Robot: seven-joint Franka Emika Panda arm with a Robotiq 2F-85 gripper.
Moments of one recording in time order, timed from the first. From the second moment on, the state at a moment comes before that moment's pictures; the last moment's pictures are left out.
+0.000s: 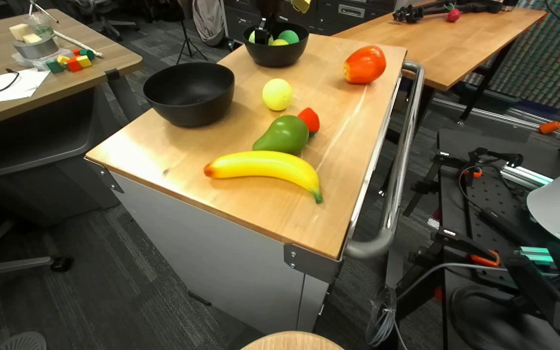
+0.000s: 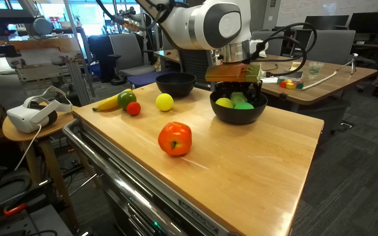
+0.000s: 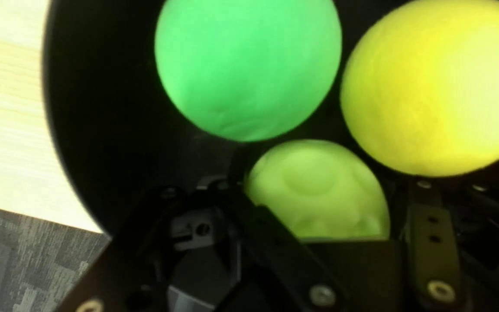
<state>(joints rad) -0.20 0.60 -0.05 -1.64 -0.09 2.45 -0.40</state>
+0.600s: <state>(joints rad) -0.12 0.32 -0.11 -1.79 -0.27 2.37 -0.23</state>
